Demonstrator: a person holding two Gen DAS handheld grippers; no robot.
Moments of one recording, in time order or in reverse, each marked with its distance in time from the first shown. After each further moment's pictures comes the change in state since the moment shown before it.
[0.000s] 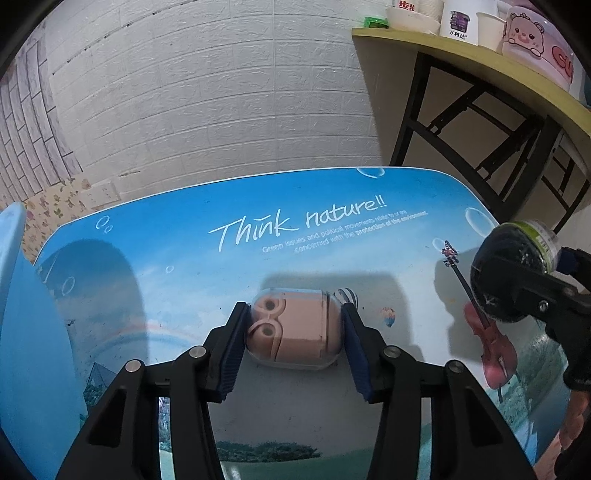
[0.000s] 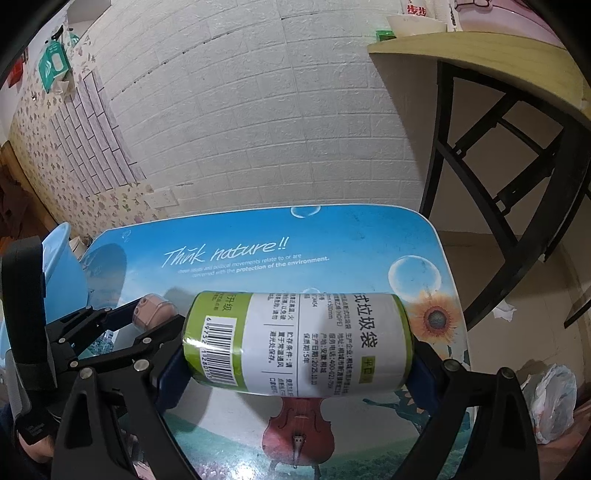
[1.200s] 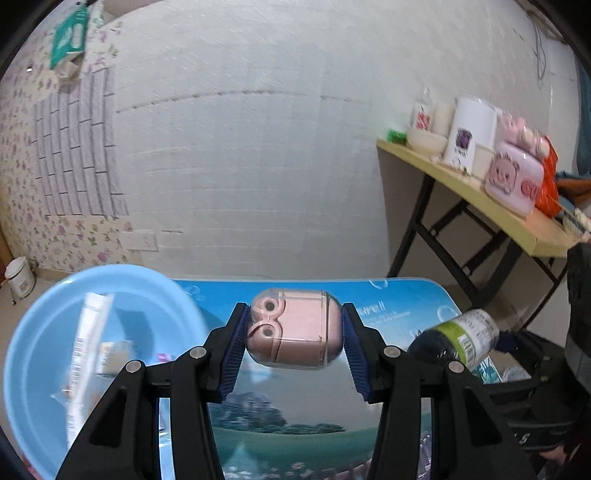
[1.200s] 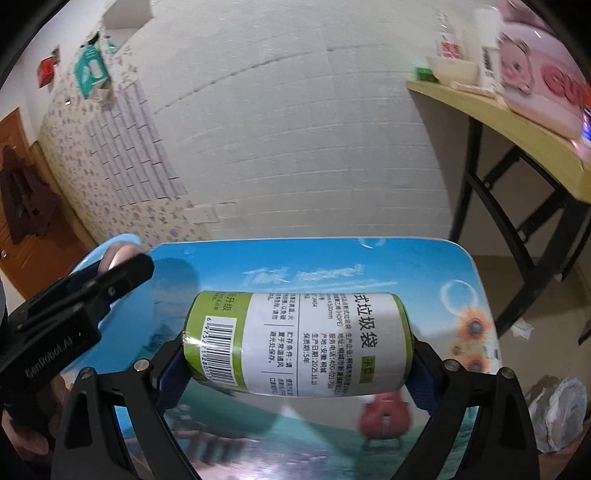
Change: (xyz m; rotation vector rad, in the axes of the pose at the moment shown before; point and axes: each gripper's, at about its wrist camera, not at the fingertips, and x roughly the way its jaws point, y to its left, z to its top) left arm -0.146 0.061 0.014 -0.129 -0.321 0.022; right arm -0.056 0.073 0.004 -0.051 -0.087 0.113
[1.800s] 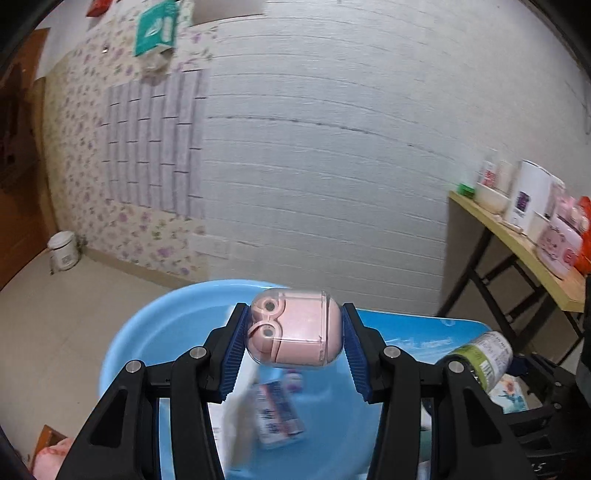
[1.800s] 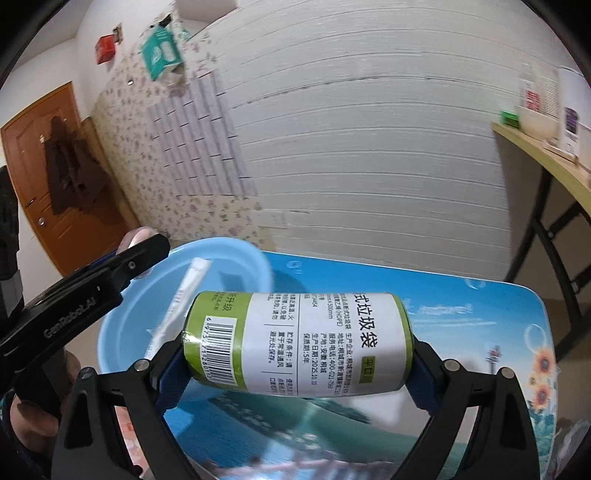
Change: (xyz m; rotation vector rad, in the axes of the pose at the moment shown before) left arm -0.065 0.126 -0.002 -0.156 -0.081 0.179; right arm -0.005 0.140 0.014 -0.142 -0.030 0.166
